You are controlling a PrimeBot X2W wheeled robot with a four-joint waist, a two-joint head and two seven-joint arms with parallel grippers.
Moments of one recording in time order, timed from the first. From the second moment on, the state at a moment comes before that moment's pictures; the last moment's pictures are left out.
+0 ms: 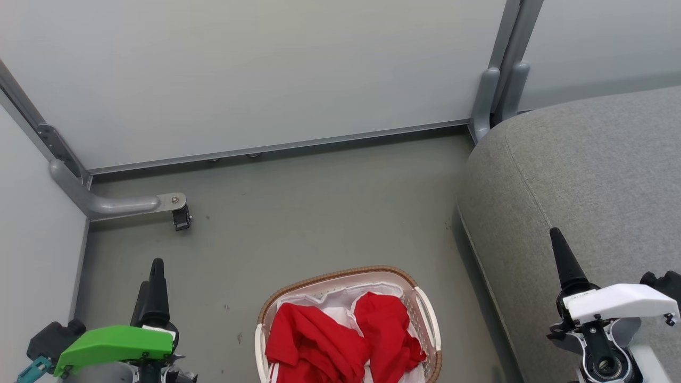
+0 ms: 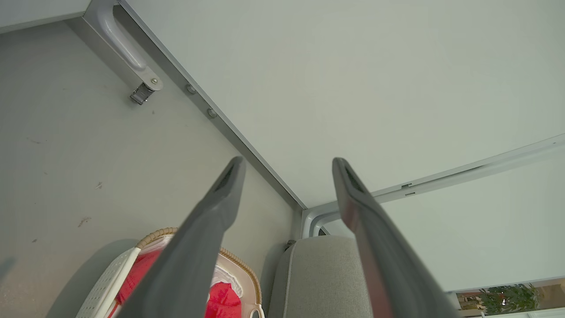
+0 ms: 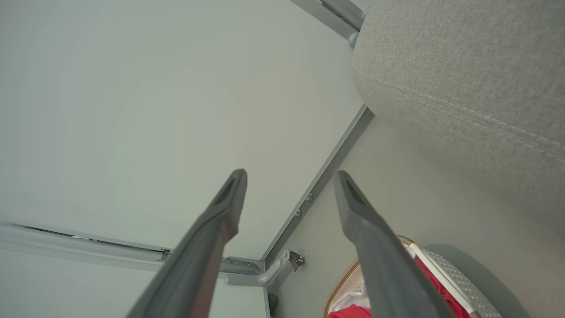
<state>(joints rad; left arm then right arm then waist) -0.07 0.04 0.07 0.30 -1.12 -0.13 -0.02 -0.12 -0.09 -0.04 0.27 1.21 0.13 -0.02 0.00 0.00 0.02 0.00</state>
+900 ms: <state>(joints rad) -0.05 0.04 0.01 0.33 -0.66 -0.08 -0.11 -0.10 -0.08 0.00 0.27 0.71 0.13 -0.11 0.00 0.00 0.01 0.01</state>
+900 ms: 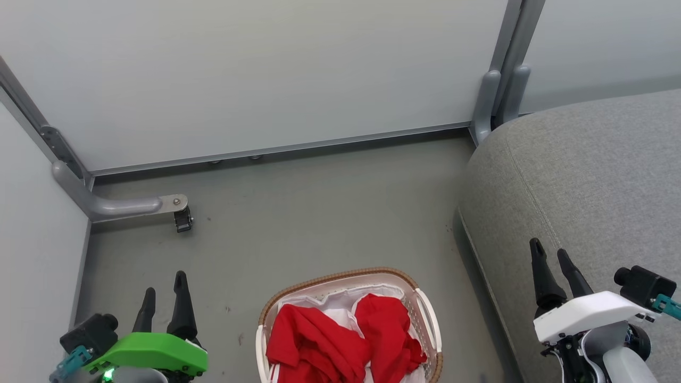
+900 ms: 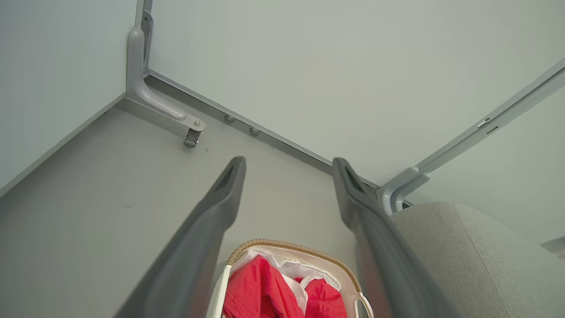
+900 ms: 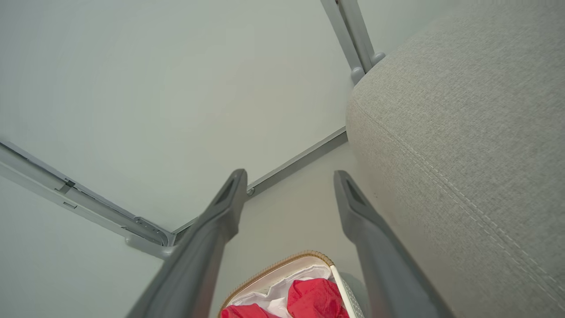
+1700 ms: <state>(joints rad) -0.03 0.05 -0.04 0.34 -0.40 -0.06 -0.17 -0.10 -0.08 0.03 0.29 0.44 0.13 -0.17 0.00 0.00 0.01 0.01</state>
